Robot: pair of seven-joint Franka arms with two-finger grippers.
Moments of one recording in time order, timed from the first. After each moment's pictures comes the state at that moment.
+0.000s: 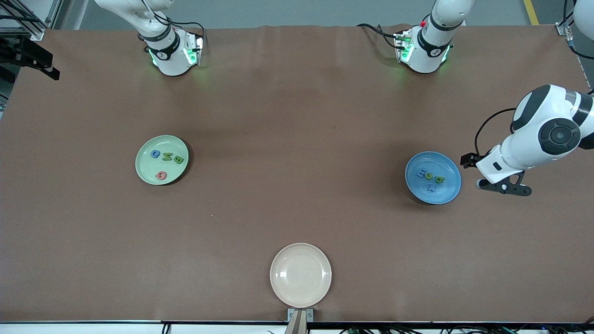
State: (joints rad) left arm 1.10 0.62 -1.29 -1.93 0.74 1.83 -0.26; right arm -0.01 -0.11 -0.02 -1.48 0.03 1.29 -0.08
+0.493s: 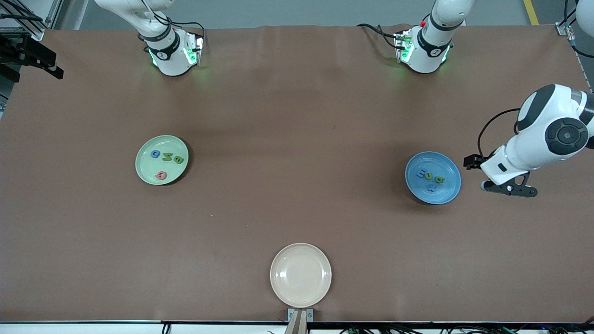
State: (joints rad) left arm 1.10 0.62 -1.29 -1.91 0.74 1.82 -0.26; right arm -0.01 -0.11 -0.01 -1.48 0.04 1.29 -0.05
